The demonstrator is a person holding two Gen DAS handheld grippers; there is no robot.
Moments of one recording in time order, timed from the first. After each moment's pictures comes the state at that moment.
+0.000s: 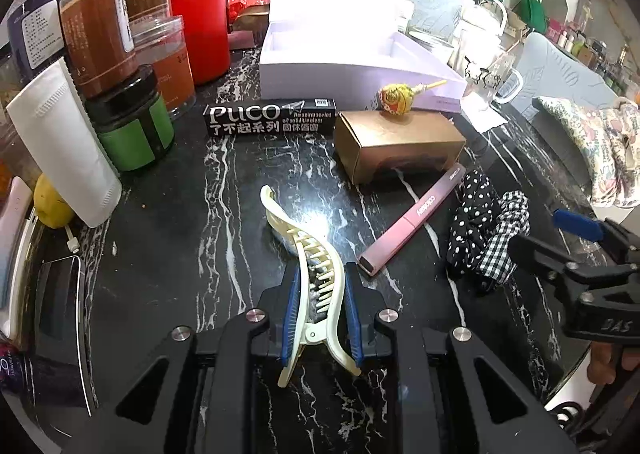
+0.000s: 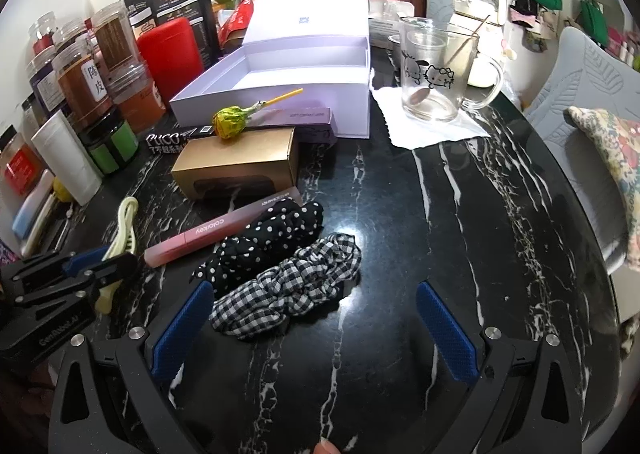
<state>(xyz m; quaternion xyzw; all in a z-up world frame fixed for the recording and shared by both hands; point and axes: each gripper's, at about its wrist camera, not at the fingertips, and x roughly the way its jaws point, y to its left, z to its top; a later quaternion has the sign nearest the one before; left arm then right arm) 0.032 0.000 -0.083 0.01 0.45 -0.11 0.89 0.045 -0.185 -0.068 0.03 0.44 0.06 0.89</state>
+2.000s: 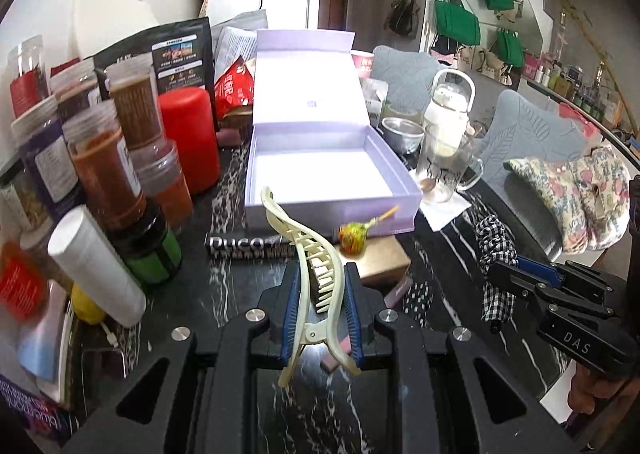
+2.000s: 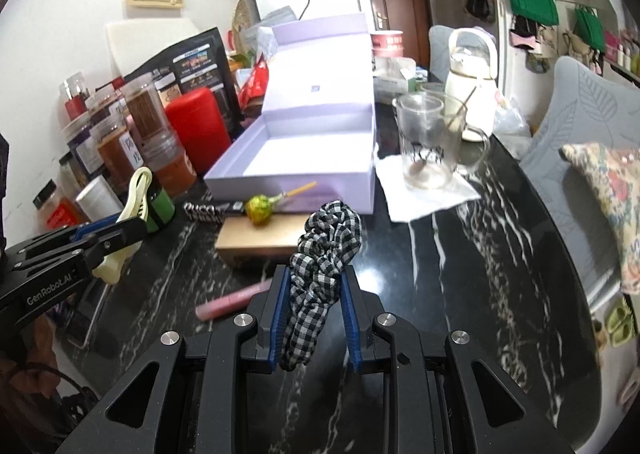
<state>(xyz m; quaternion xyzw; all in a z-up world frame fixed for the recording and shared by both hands) 0.045 -0.015 0.014 0.01 0.35 -0.13 0.93 0.037 -0.198 -0.001 0.06 0.37 0.09 0.92</state>
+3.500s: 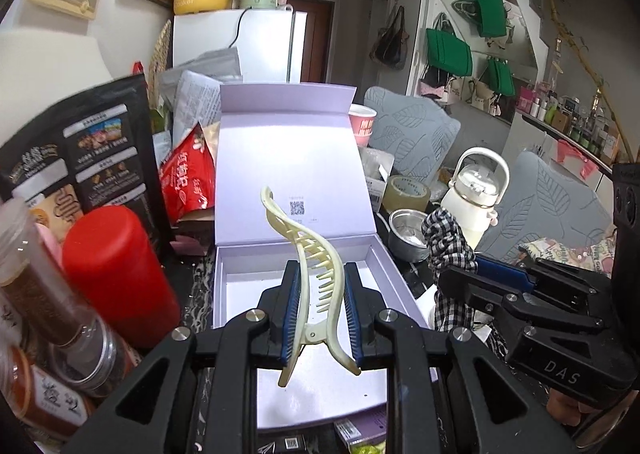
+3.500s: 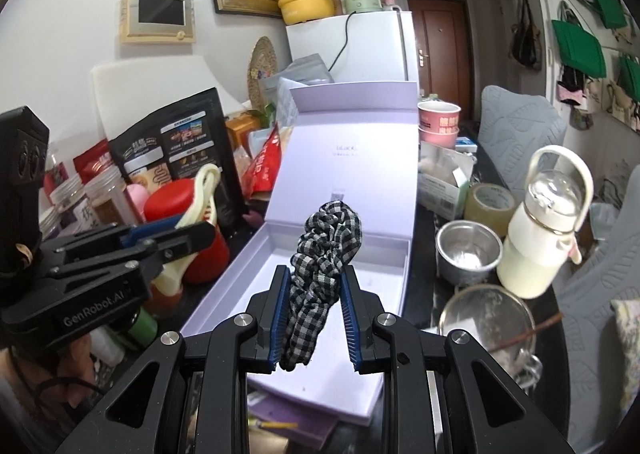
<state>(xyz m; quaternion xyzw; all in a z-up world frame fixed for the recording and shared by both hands) 0.228 -0.050 0.054 -0.01 0.31 -0.17 0.93 0.225 -0.200 0.058 0.03 0.31 0.16 0.94</state>
